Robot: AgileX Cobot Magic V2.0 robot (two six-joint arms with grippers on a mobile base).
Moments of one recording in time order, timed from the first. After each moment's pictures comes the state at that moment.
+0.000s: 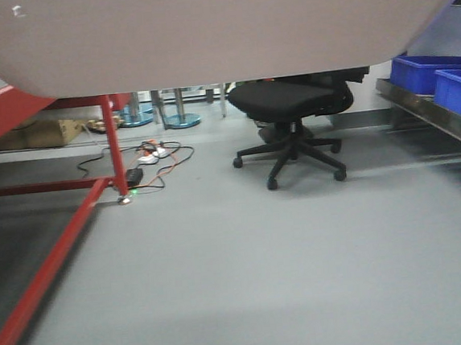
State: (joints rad) left arm 0.07 0.94 -1.02 -1.09 1.18 0.70; right arm -0.13 0.91 -1.04 1.02 1.18 -0.61
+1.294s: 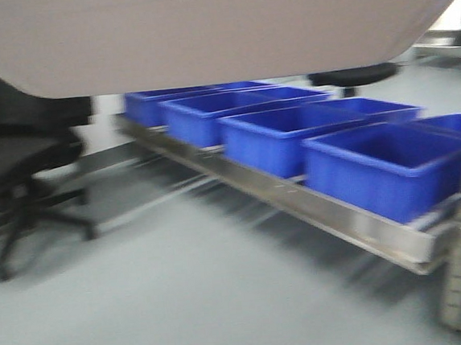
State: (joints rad) left arm 0.07 0.94 -1.02 -1.09 1.18 0.70; right arm -0.13 0.91 -1.04 1.02 1.18 -0.61
